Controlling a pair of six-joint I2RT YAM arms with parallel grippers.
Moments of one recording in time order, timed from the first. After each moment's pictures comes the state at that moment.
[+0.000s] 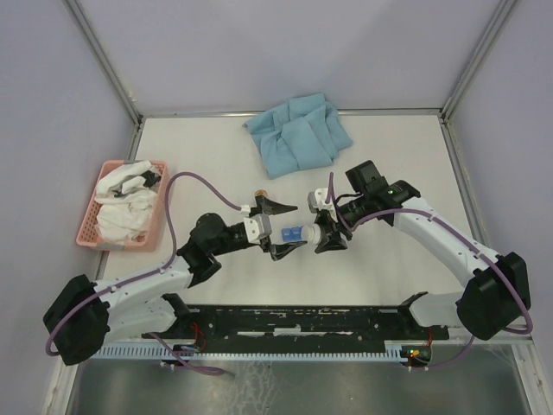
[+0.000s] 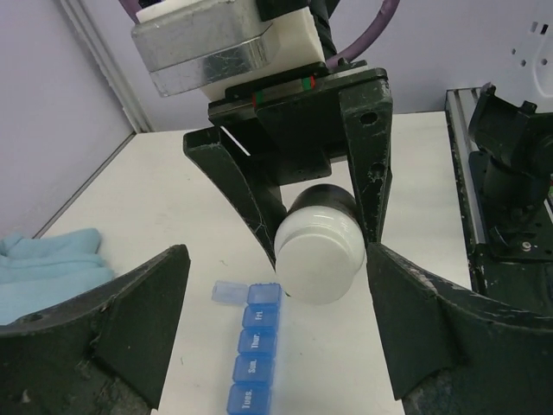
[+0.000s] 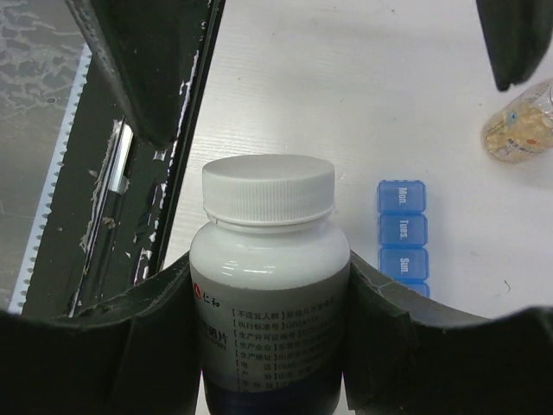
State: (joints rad) left arm -0.86 1.03 0.45 0.74 0.47 0.19; right arm 0.52 1.32 1.06 -0.80 -0.97 -0.92
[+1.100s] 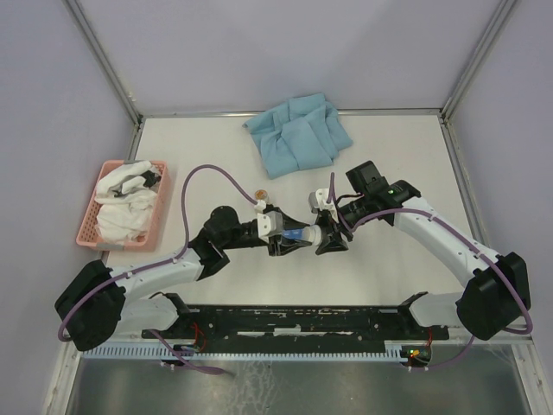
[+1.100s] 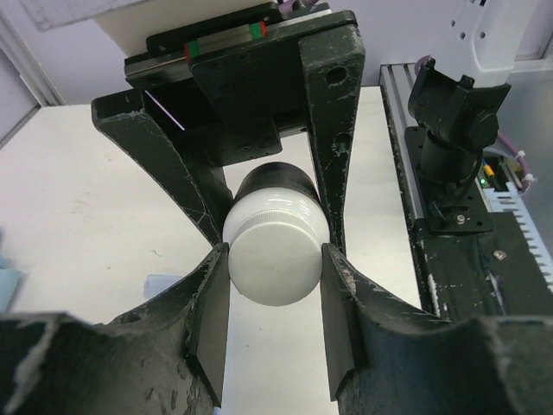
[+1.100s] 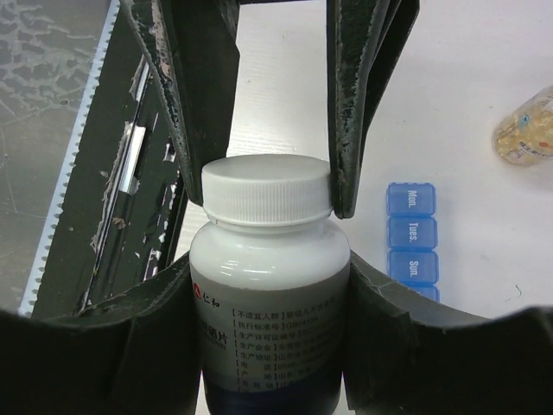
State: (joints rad) left arm -0.84 1.19 0.52 0.71 0.65 0.14; right arm 0.52 1.32 1.06 -0.83 -0.99 -0.94
